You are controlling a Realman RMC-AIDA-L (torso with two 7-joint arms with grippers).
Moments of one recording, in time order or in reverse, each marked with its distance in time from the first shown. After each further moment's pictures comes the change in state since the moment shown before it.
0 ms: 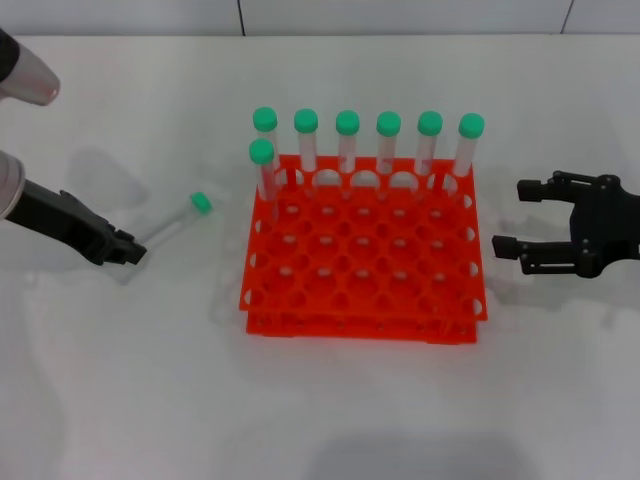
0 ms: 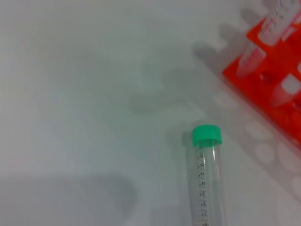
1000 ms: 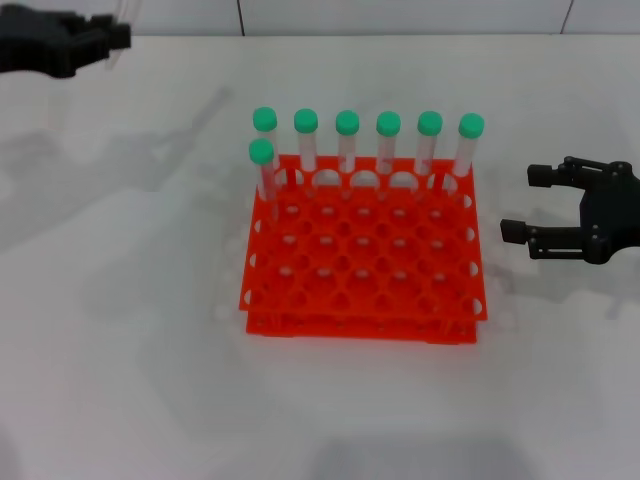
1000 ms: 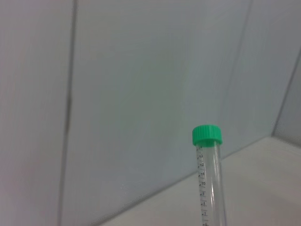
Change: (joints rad) left arm 0.170 0.040 -0.111 0.190 -0.727 0.067 0.199; right arm -0.002 -0.002 0.027 -0.008 0.015 -0.004 0.000
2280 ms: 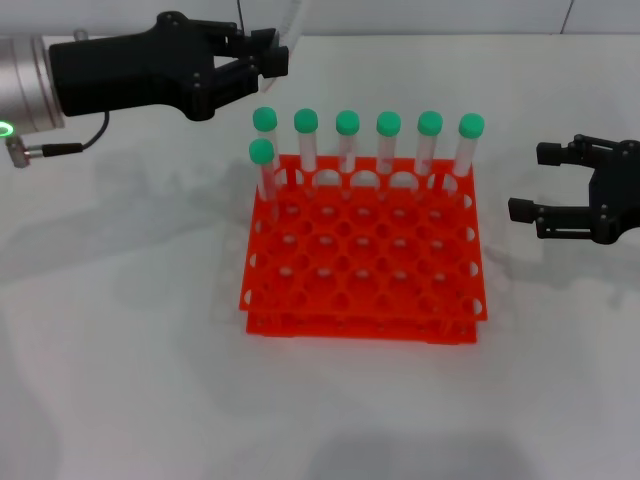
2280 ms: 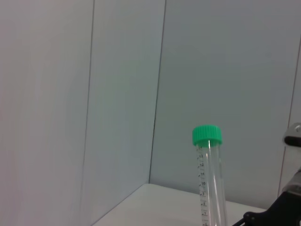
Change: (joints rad) left arm -0.107 -0.065 0.020 -0.253 -0.137 0.182 0.346; right arm 0.007 -0.002 0.026 -0.030 0.002 -0.002 0.000
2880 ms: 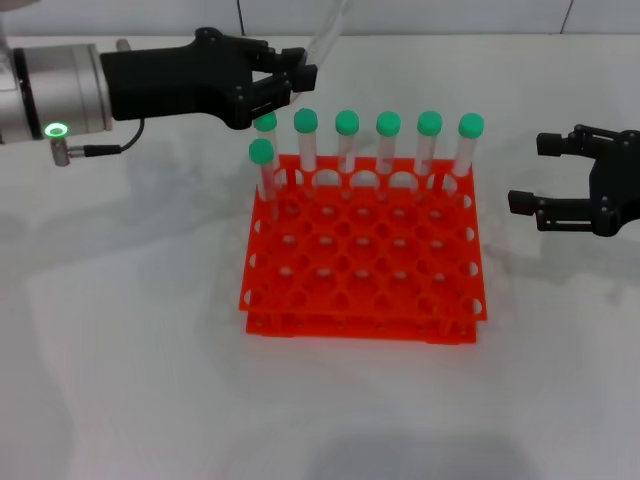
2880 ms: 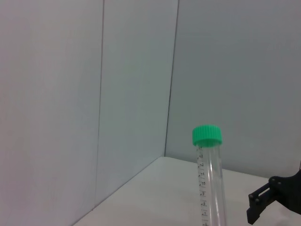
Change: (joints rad) left arm -0.052 -0.011 0.059 -0.085 0.020 -0.150 0.052; right arm 0.001 0.001 0.000 -0.029 0.000 -0.002 0.000
